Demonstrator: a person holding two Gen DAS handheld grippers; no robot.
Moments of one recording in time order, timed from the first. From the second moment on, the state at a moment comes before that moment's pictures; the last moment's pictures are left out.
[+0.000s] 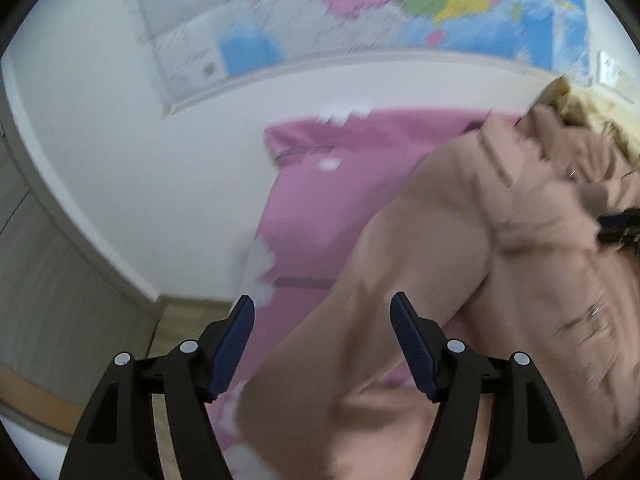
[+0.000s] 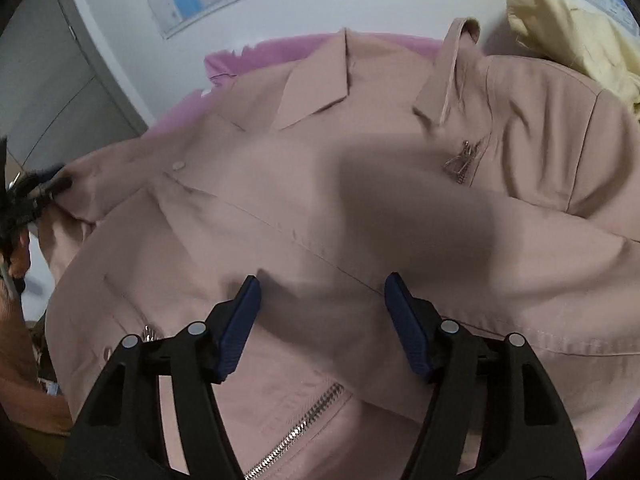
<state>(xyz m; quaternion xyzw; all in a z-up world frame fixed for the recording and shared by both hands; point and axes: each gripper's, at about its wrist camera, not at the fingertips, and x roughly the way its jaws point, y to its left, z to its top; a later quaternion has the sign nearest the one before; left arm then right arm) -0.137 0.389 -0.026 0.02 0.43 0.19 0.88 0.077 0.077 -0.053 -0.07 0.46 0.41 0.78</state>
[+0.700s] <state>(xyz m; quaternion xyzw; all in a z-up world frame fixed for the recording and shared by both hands) -0.111 0.382 -0.010 -0.10 0.45 0.06 0.88 -0.143 0.311 -0.028 -0.12 0.37 0.68 0.62</state>
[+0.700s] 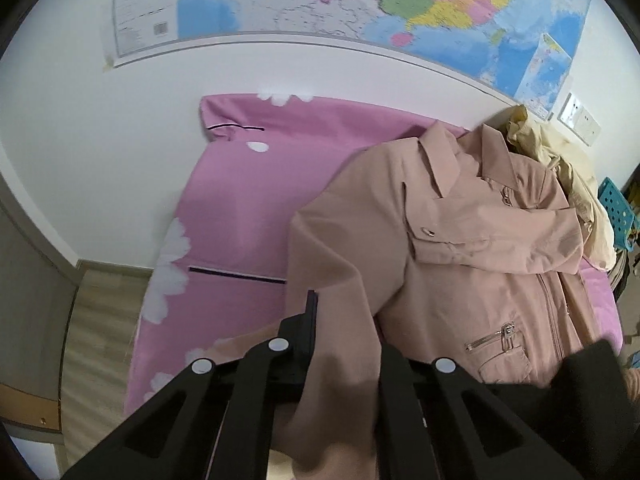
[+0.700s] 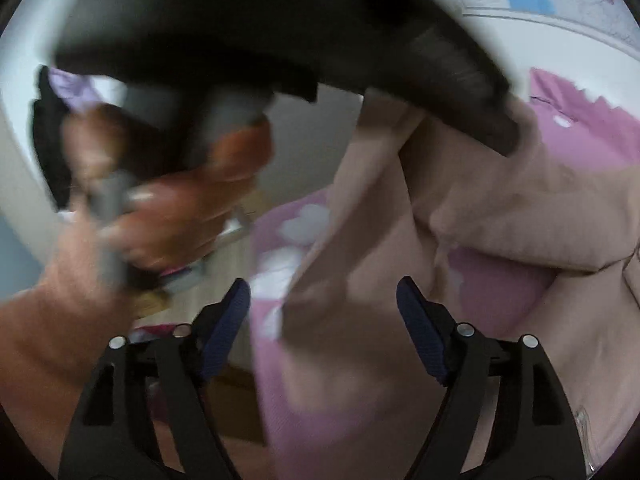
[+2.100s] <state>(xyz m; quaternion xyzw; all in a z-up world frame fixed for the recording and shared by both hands) 0.004 0.308 -0.078 -0.06 0.49 0.01 0.87 0.020 -0.068 -0.024 -0.03 0.38 0.45 0.81</state>
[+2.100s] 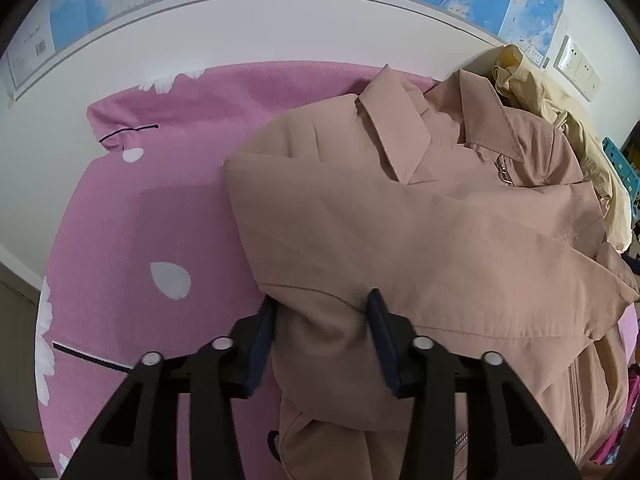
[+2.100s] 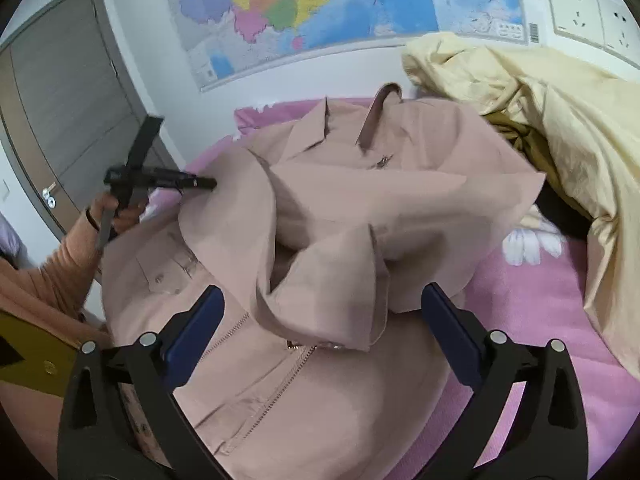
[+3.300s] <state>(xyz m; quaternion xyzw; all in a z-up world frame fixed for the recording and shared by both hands) 0.018 0.272 -0.084 0.03 0.47 0.07 0.88 0.085 -0.038 -0.035 -0.02 0.39 0.32 0.86</state>
